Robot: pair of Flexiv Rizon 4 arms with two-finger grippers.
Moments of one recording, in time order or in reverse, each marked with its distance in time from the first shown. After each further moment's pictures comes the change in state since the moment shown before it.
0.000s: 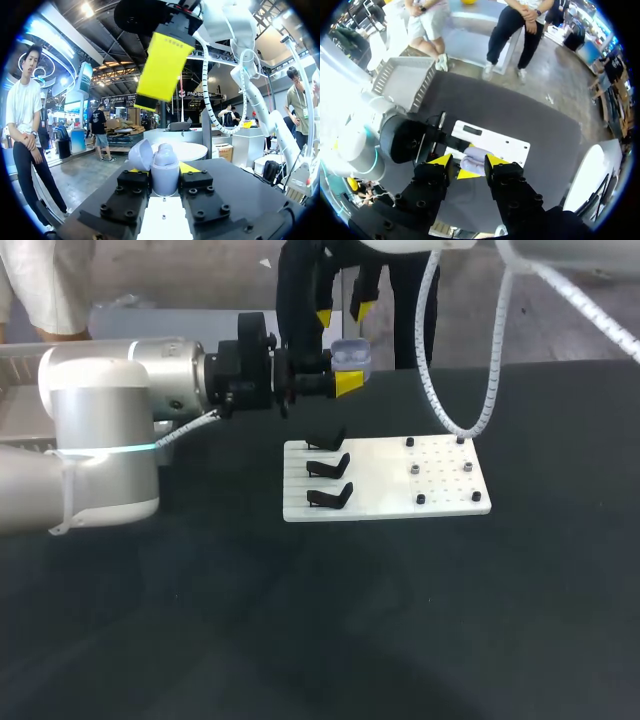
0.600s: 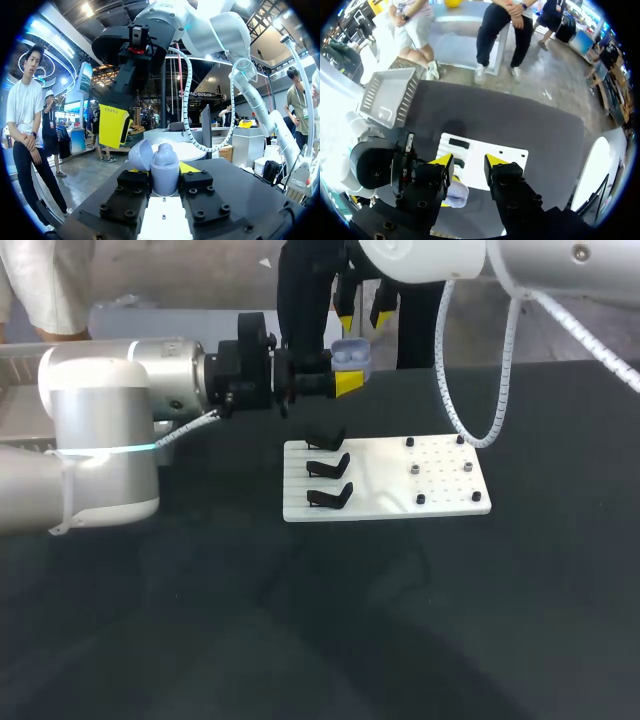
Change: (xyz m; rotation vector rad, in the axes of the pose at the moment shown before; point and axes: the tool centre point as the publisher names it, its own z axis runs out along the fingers) left arm 0.000 0.000 0.000 0.000 0.000 0.000; right arm -0.020 -0.041 0.048 -0.001 -0.011 0.100
